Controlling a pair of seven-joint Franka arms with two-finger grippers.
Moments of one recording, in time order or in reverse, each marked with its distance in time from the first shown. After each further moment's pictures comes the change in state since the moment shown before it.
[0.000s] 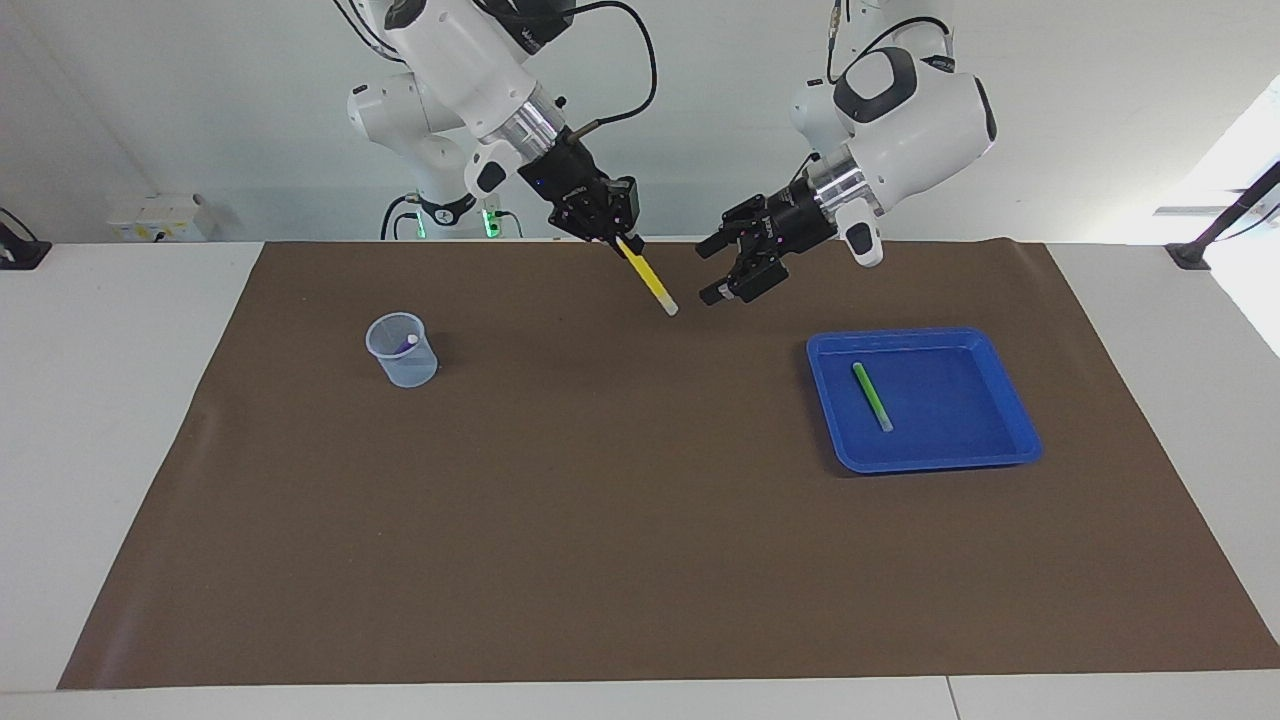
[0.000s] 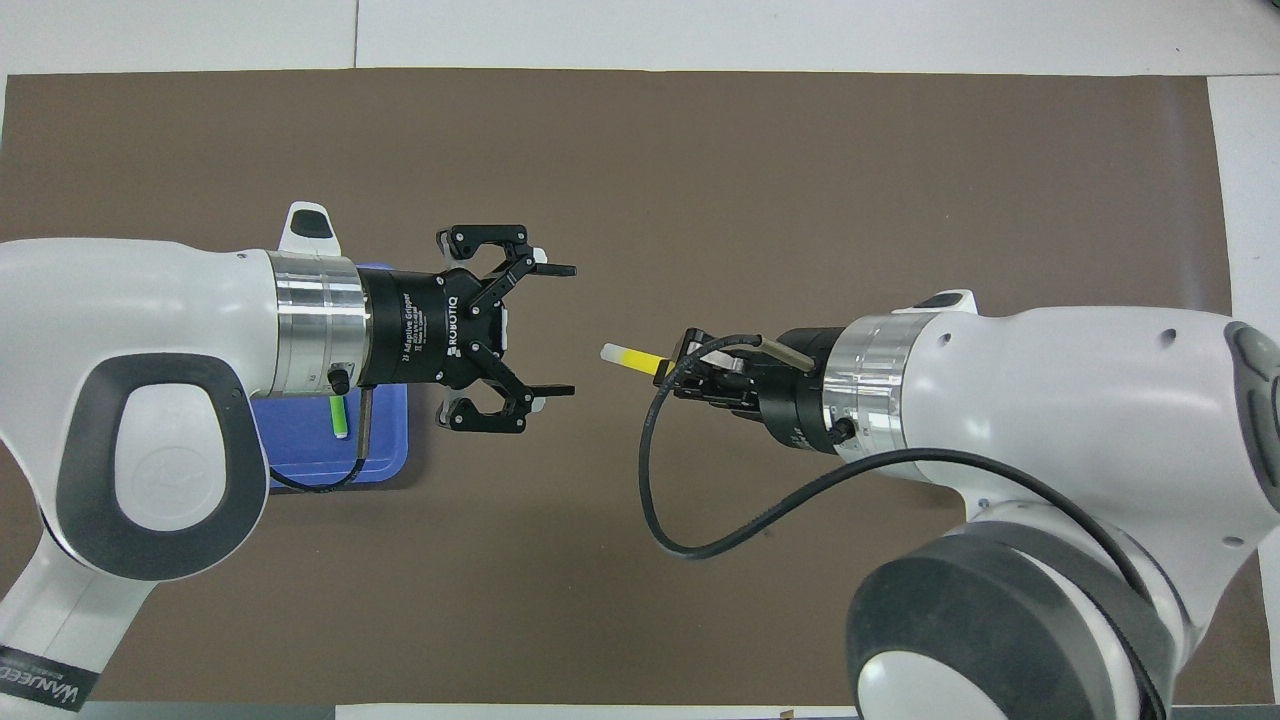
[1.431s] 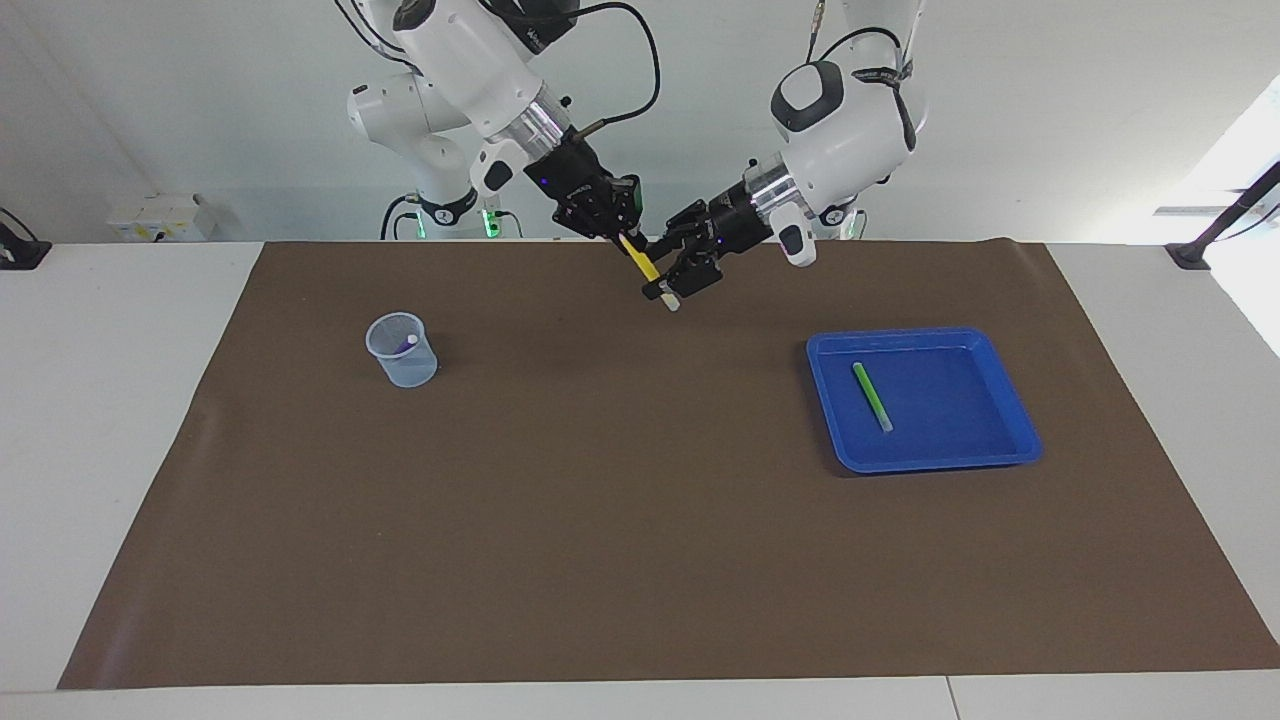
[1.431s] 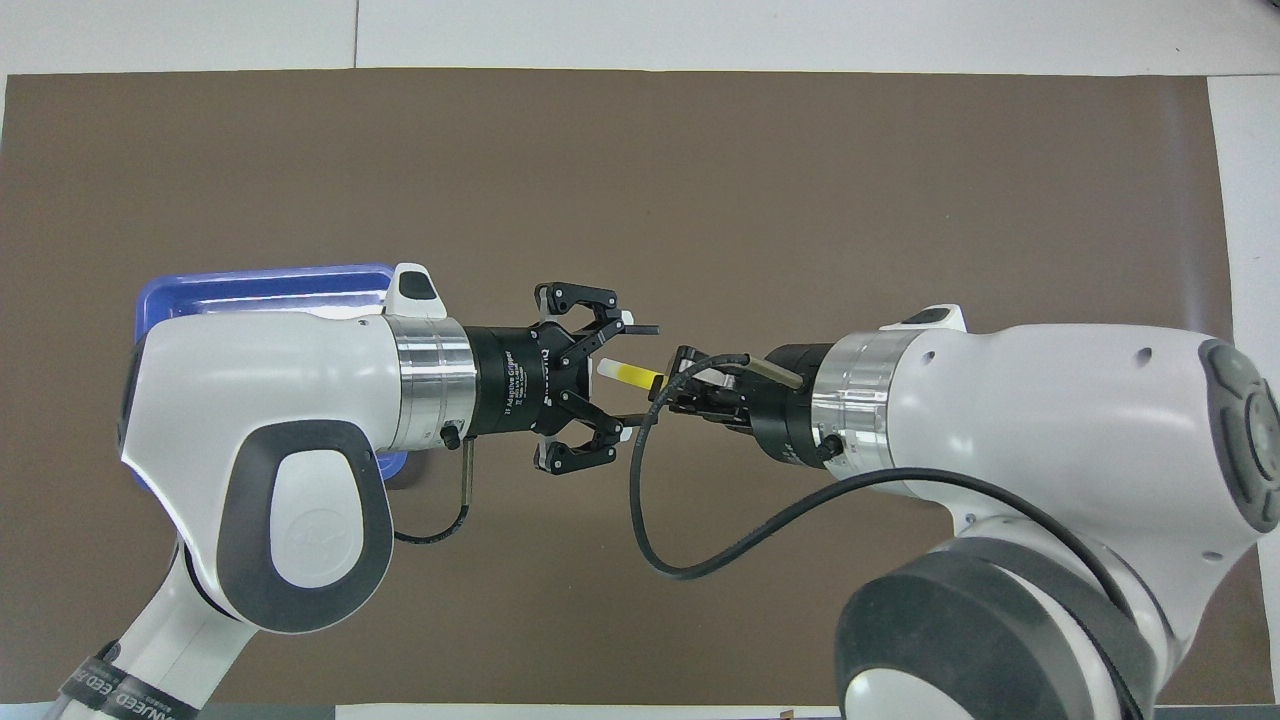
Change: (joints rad) left arm -0.139 0.000 -0.002 -0.079 -0.070 0.146 0.005; right arm 0.002 -0.012 0.011 -0.024 0.000 0.000 0.000
